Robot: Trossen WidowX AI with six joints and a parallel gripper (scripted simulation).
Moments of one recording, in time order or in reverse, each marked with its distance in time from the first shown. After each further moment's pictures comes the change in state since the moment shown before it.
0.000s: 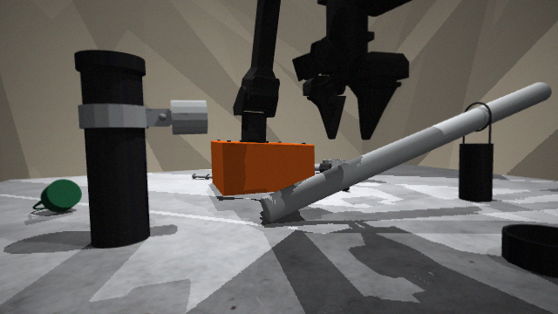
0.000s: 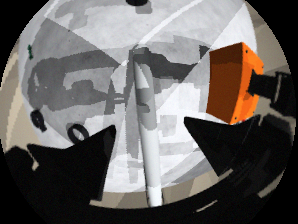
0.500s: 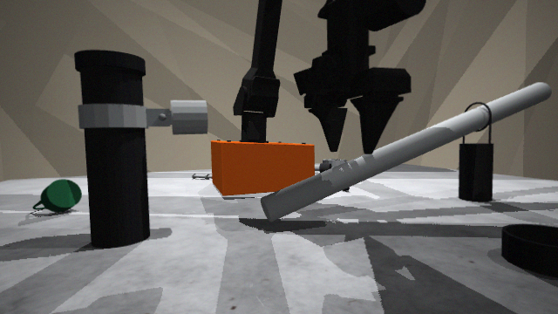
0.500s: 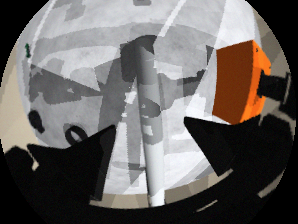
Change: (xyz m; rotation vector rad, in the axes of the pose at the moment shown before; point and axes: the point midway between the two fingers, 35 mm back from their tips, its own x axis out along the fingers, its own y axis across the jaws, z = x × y) arm 0.020 0.003 -0.001 0.000 0.002 0.012
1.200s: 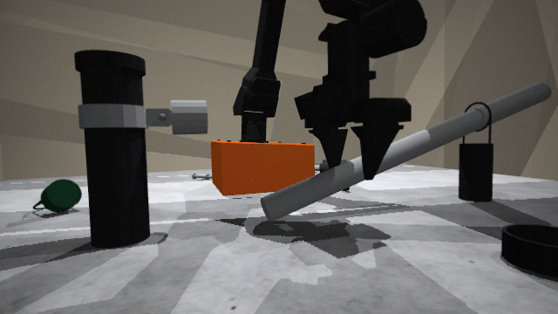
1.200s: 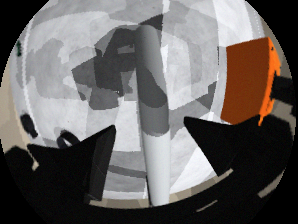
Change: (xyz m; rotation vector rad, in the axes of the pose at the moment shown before) arm 0.034 0.000 0.000 0.000 0.000 -0.002
